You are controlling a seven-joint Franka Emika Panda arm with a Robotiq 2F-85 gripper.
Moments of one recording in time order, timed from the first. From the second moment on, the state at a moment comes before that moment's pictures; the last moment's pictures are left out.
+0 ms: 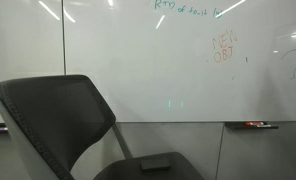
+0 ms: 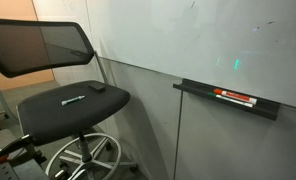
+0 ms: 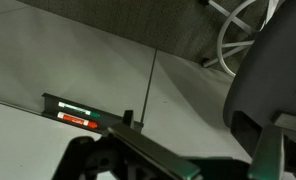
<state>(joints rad) -0.09 -0.87 -0.19 -2.55 -0.21 1.97 -0.31</state>
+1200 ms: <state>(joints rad) 0.21 -0.54 -0.06 -2.51 -0.19 2.08 -0.50</state>
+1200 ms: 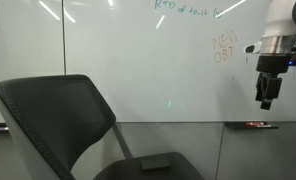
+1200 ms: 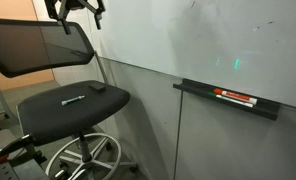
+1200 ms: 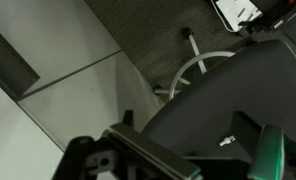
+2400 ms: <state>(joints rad) 0.19 -0.08 0.16 -2.39 -0.46 2.26 -0.12</state>
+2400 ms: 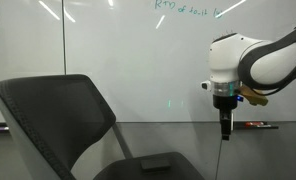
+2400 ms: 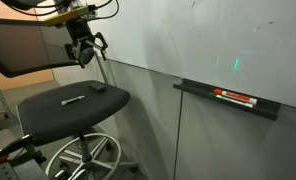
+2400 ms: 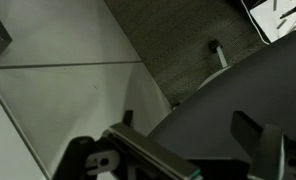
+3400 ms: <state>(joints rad) 0.21 0.12 0.22 -2.30 -0.33 2.29 -0.48</state>
